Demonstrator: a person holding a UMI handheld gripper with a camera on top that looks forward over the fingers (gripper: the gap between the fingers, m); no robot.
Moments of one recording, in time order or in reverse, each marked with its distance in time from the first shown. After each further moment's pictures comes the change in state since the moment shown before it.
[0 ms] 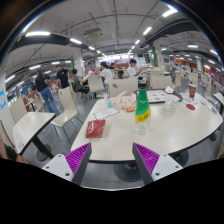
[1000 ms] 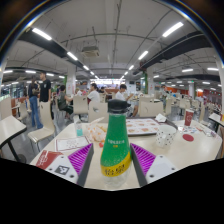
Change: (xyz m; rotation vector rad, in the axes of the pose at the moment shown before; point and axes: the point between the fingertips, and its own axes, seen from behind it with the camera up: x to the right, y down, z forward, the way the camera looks) arm 0.115 -0.104 0.168 0.293 0.156 -0.115
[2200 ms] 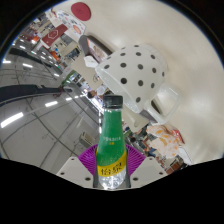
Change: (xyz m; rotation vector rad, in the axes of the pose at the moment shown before) arm 0.136 -0.117 0.145 -0.182 -0.469 2.252
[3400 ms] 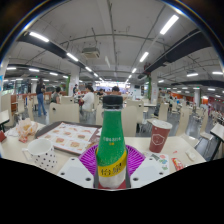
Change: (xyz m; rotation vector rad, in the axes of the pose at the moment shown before) arm -0.139 -0.269 -0.083 0.106 0.407 -2.327
